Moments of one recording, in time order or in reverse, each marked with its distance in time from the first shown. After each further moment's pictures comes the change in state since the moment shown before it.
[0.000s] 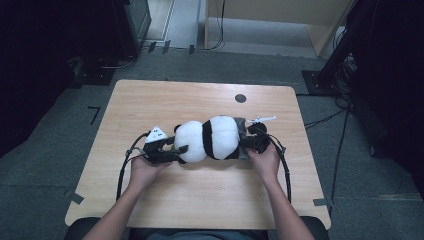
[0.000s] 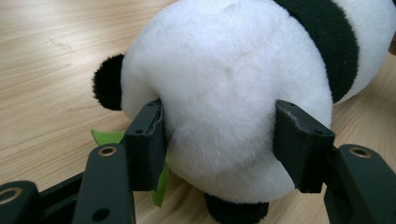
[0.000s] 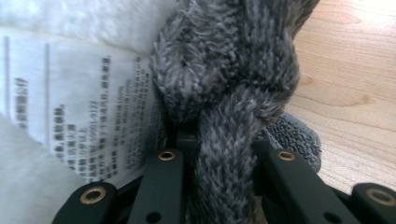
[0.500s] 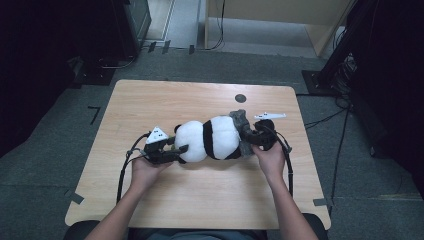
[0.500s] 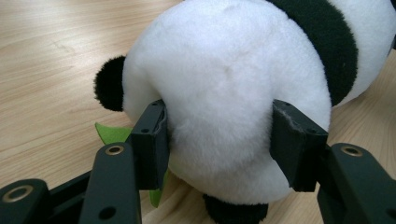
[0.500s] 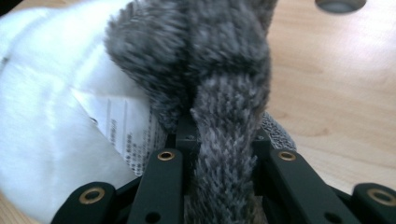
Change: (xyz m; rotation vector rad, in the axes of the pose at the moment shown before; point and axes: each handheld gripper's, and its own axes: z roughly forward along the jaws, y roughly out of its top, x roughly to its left) left arm -0.003 0.000 0.000 -0.008 0.017 -0.004; right arm 0.002 0.007 -0.030 -0.130 -0.002 -0.047
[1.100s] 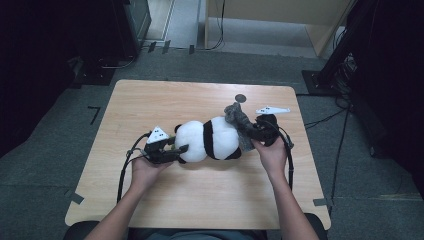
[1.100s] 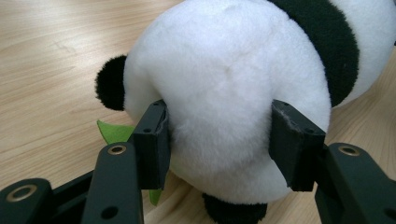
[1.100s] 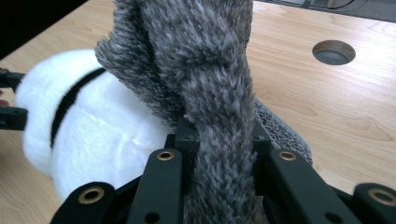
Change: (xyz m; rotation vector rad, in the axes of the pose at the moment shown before) left arm -0.002 0.002 0.000 0.007 0.010 0.007; right arm 0.011 0.021 -0.022 -0.080 0.023 -0.062
